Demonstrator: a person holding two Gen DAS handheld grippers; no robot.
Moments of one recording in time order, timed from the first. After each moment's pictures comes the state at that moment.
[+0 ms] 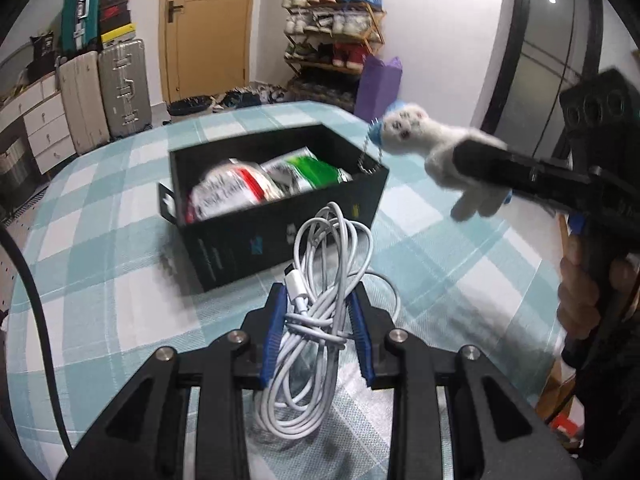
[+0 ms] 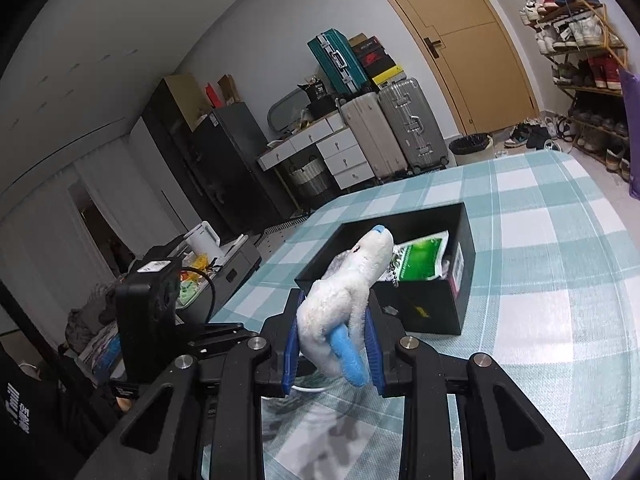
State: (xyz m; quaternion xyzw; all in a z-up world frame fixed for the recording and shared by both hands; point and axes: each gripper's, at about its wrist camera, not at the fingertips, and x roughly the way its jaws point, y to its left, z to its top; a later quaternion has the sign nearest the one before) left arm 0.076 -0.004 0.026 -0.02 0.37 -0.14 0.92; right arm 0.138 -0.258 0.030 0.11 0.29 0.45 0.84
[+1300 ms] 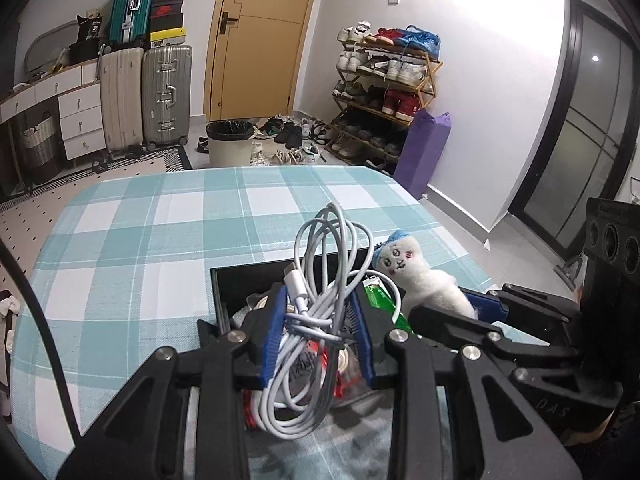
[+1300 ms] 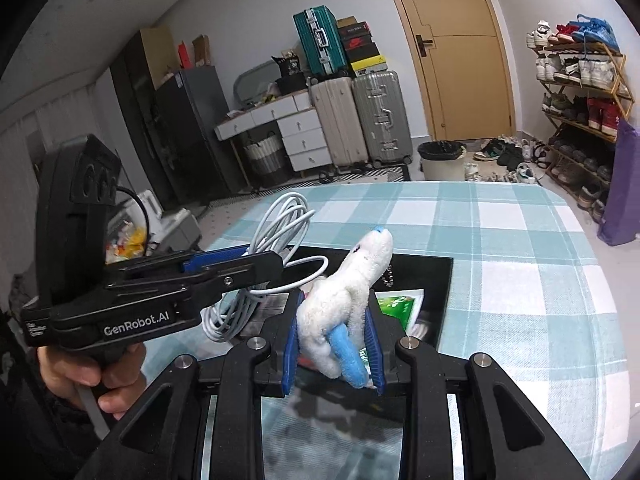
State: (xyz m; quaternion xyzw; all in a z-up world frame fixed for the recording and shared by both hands) left arm 0.186 0.031 0.056 -0.08 0.33 -0.08 0.94; right arm 0.217 -0.184 0.028 -0.01 0.32 0.37 0.87
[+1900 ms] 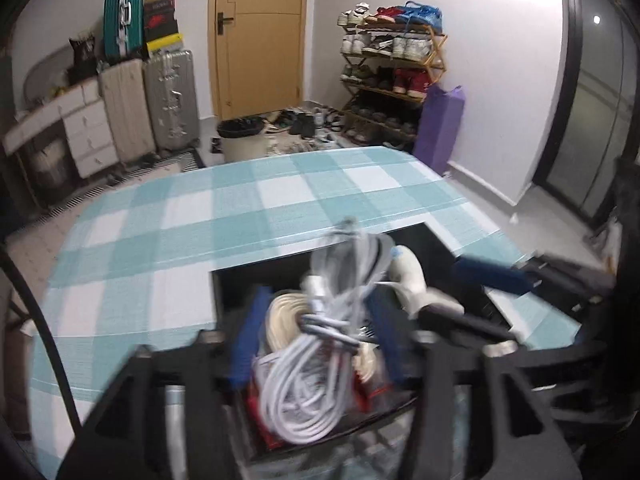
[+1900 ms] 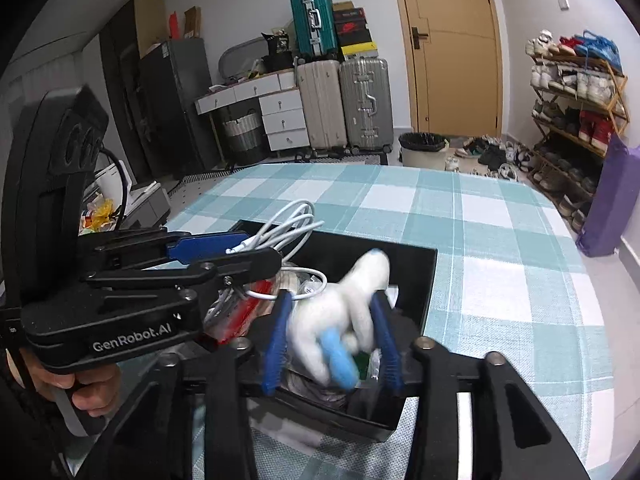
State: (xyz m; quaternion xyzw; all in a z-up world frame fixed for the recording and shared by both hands) left arm 0.200 0.016 0.043 -0.01 0.35 -0.04 0.94; right arm 0.233 -0.173 0.009 -0.07 0.31 0.34 0.89
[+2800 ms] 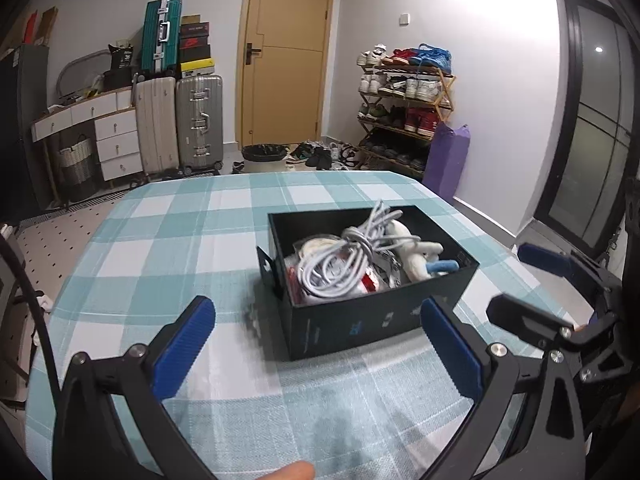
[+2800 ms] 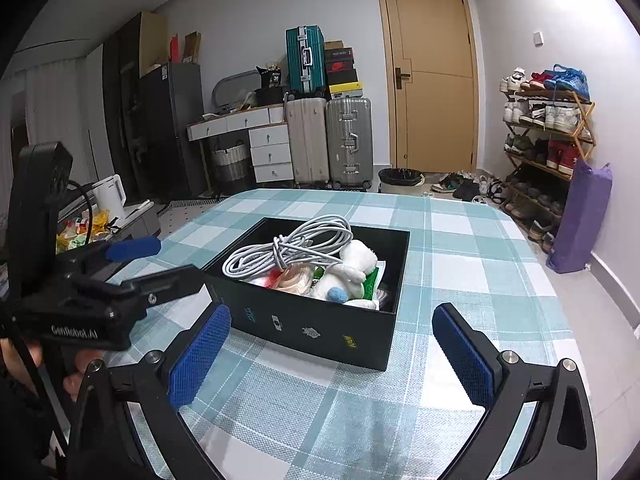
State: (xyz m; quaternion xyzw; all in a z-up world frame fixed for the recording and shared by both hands) left arm 0.091 0.038 0.031 -0.05 0.28 -0.02 0.96; right arm 0.137 -0.207 0.013 -0.06 0.24 0.30 0.92
